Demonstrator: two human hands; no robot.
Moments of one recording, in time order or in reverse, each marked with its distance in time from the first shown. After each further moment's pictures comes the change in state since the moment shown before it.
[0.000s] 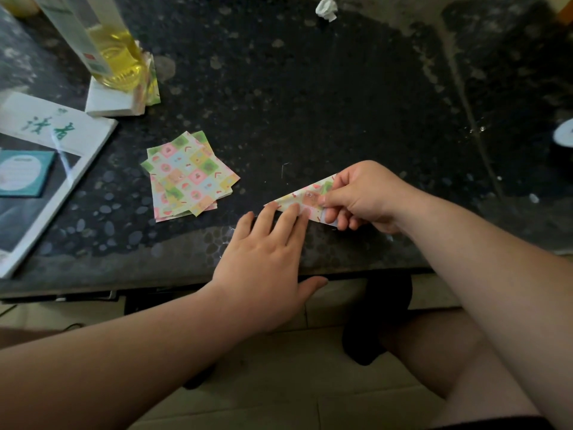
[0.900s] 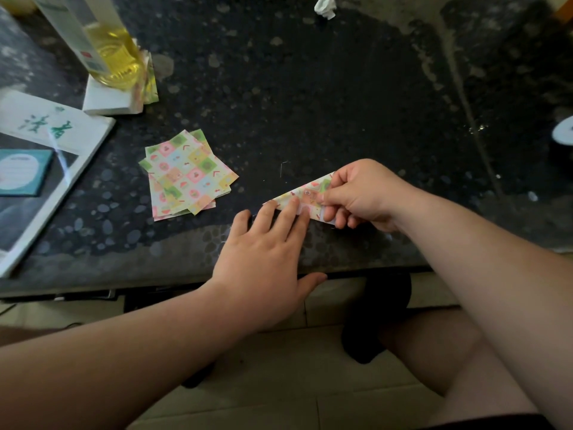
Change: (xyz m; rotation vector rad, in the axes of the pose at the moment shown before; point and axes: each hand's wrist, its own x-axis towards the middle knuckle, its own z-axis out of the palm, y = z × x) left_hand 0.002 0.000 0.002 0.083 -0.009 -0.010; right_hand -0.001 0.000 0.000 -0.013 0.010 -0.016
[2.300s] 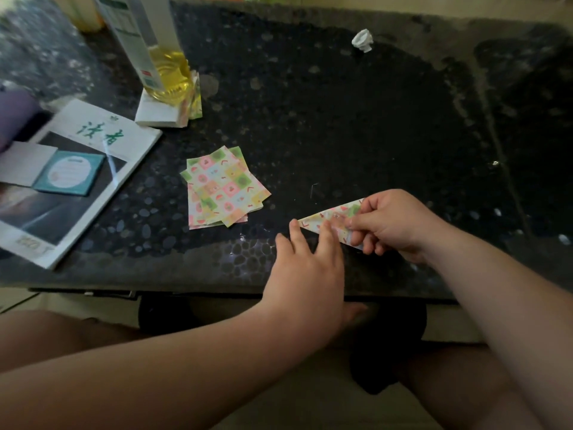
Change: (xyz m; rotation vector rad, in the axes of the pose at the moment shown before) left_hand 0.009 0.023 -0.015 0.023 -0.152 -0.011; right_hand -0.002 -0.006 0.001 -0.001 0.009 0.045
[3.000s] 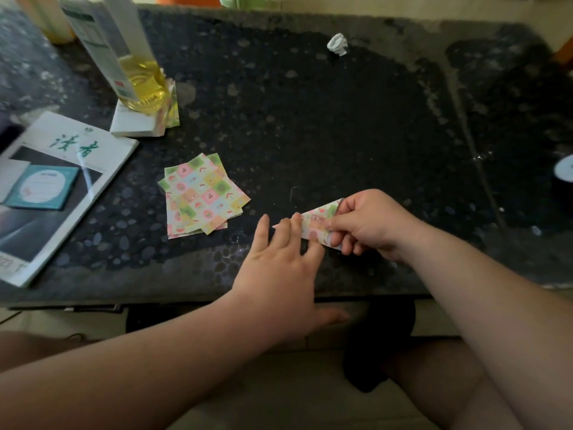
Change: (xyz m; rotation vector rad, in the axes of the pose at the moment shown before) left_hand 0.004 -0.017 0.001 -0.087 0.048 0.020; right_hand 0.000 0.002 -0.001 0.002 -0.017 -0.010
